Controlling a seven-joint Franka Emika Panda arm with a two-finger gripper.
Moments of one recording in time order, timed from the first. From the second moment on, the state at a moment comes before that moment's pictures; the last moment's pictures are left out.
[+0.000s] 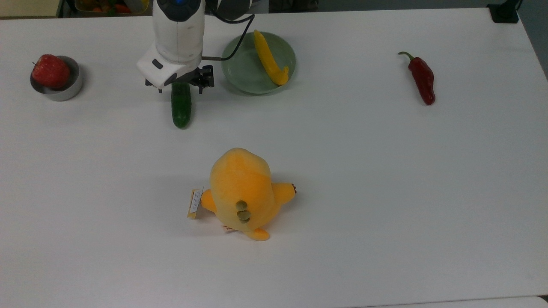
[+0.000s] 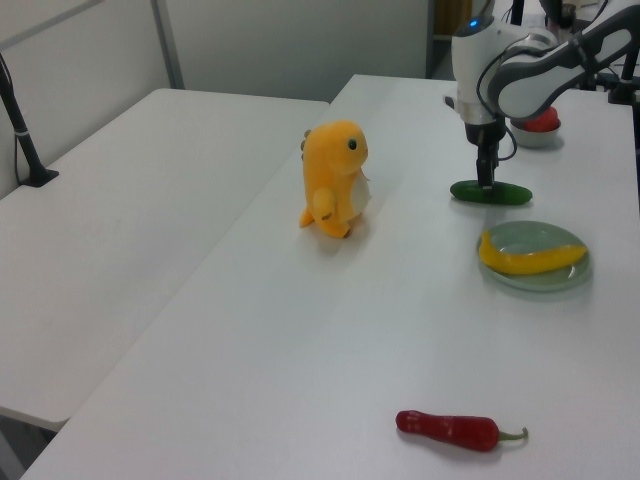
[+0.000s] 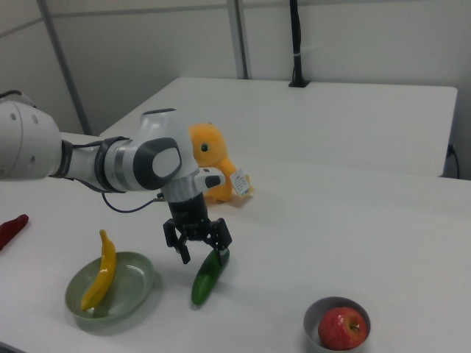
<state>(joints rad) -0.05 0.22 -0.01 -2.02 -0.27 2.10 -0.09</state>
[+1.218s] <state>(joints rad) -0.10 0.25 -0.04 -2.01 -0.27 2.14 -0.21</state>
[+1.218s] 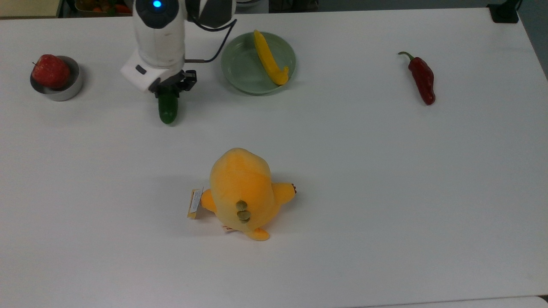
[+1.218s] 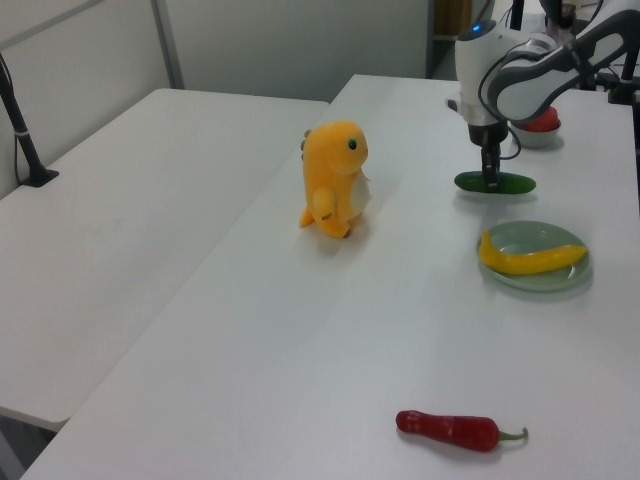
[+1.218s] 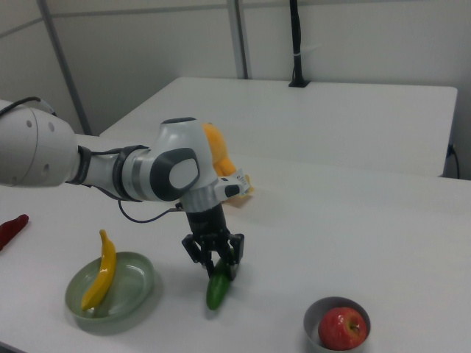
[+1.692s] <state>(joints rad) -0.14 0.25 -0.17 -2.01 -0.27 2.14 -0.33</state>
